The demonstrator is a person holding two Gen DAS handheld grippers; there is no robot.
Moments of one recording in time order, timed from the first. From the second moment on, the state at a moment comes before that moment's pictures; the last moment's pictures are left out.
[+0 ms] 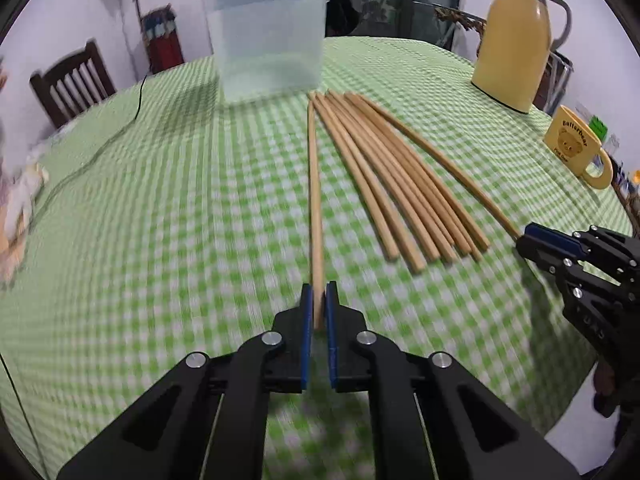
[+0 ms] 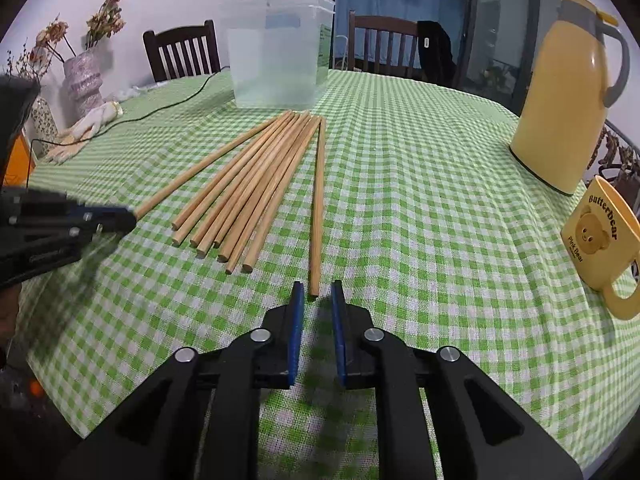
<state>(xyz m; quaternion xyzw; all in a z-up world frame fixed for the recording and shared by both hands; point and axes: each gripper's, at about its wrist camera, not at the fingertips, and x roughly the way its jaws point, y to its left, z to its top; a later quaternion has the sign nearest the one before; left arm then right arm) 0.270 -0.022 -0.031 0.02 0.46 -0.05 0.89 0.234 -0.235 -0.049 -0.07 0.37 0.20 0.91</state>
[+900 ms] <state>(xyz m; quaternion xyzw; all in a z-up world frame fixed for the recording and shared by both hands) 0.243 -0.005 0.001 0.01 0.43 -0.06 0.90 0.224 -0.232 -0.015 -0.06 0.32 0.19 0.92</state>
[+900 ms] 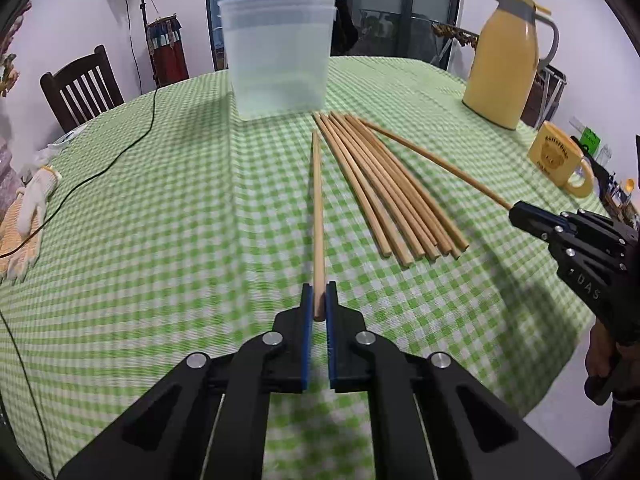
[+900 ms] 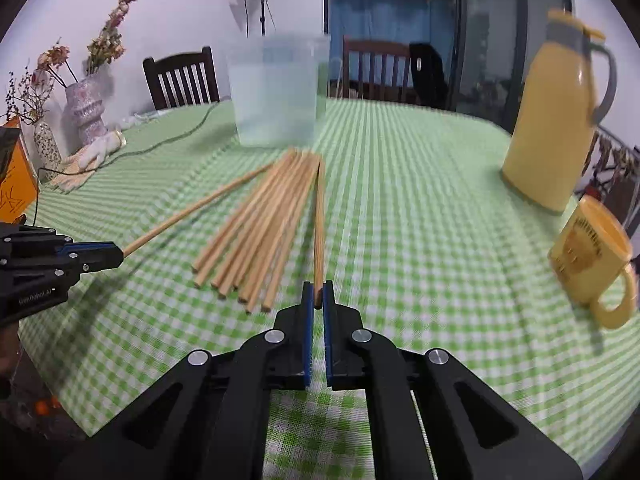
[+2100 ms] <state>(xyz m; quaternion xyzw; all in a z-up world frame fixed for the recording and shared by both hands) 0.292 0.053 0.188 0.02 0.36 -0.14 0.92 0.258 -0.236 0.137 -0.08 0.27 0.25 0.92</state>
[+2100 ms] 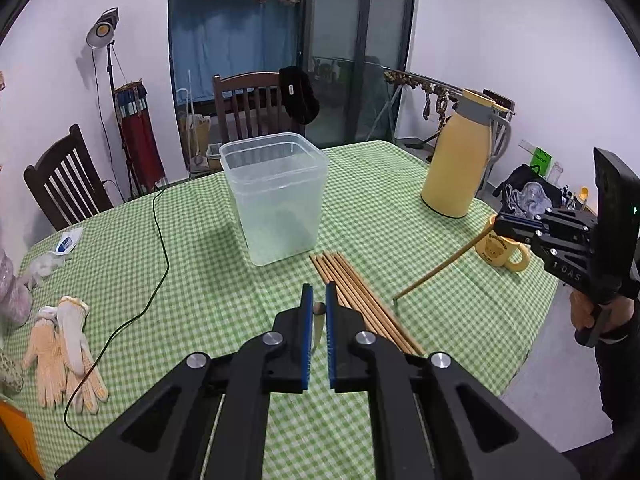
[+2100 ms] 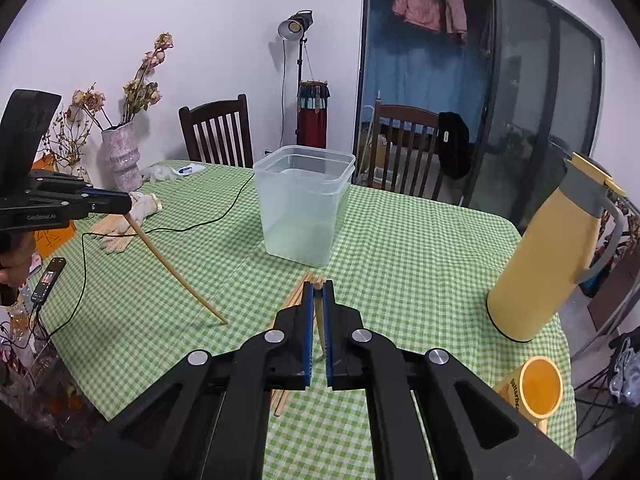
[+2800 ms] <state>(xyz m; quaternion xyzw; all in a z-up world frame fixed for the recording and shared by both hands) 0.368 0.078 0.345 0.00 0.22 -0.13 0.97 0.315 -0.228 0.280 -0.07 0.16 0.31 0.94</state>
